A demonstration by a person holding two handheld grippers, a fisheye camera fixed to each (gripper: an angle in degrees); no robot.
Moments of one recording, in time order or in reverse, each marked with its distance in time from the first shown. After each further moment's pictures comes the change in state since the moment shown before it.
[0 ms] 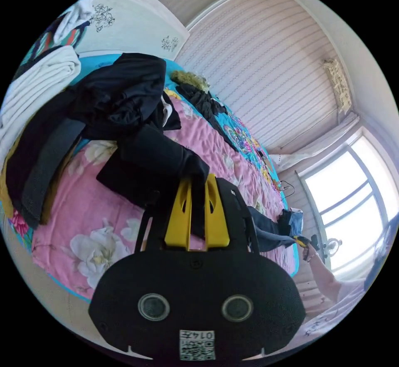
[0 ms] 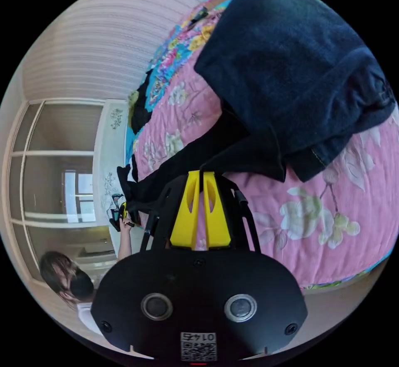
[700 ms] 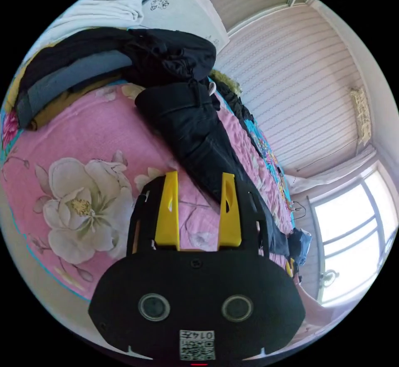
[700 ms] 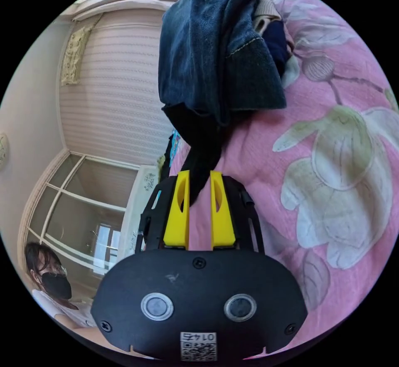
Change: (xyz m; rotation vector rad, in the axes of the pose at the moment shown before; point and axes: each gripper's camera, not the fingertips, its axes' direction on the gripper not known) left arm -0.051 0.065 0.031 0.078 -0.064 -0.210; right arm 0.085 0.067 0.056 0.538 -0.337 0.096
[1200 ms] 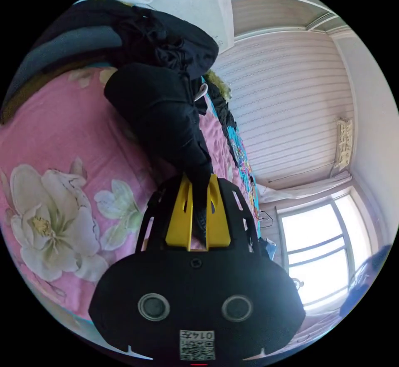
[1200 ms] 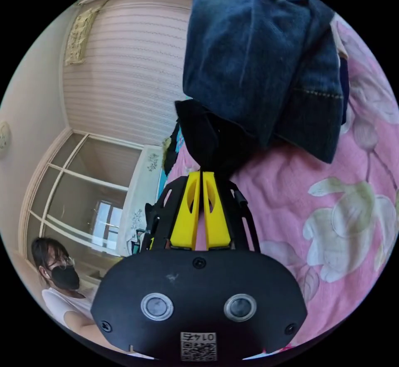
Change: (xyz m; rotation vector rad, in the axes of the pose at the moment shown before) left arm -0.010 -0.037 0.001 -0.027 0.207 -0.135; right arm -0.037 -0.024 -0.008 -0.157 -0.004 -0.092
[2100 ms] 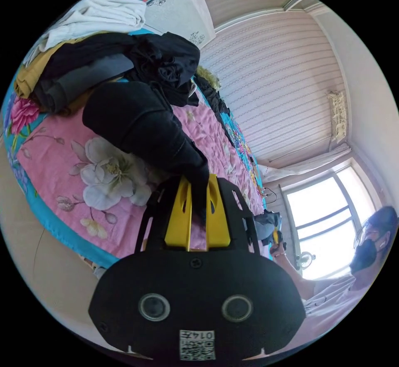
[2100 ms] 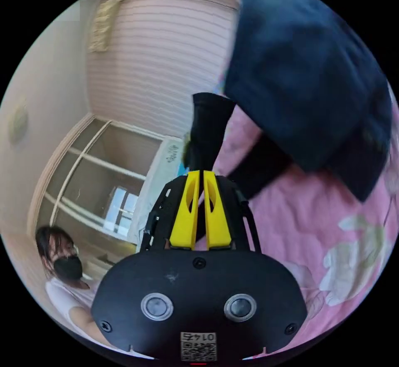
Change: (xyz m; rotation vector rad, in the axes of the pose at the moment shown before) left arm 0.000 0.055 -0.105 -0.064 -0.032 0.133; right arm -0.011 -0.013 0.004 -0.057 -0.126 -0.065
